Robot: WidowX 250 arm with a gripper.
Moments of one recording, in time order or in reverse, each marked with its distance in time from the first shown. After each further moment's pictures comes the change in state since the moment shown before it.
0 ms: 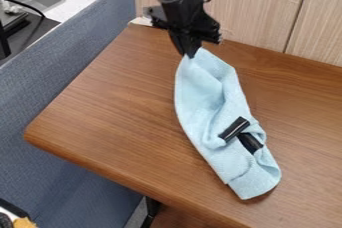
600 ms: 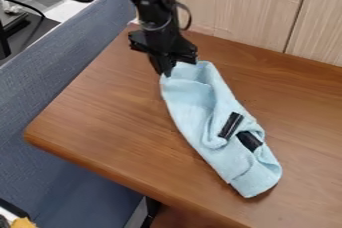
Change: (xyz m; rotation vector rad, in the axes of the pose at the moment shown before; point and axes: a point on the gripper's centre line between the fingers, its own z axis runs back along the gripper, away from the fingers) arm -0.025 0.037 -0.026 0.134 0.046 0.150
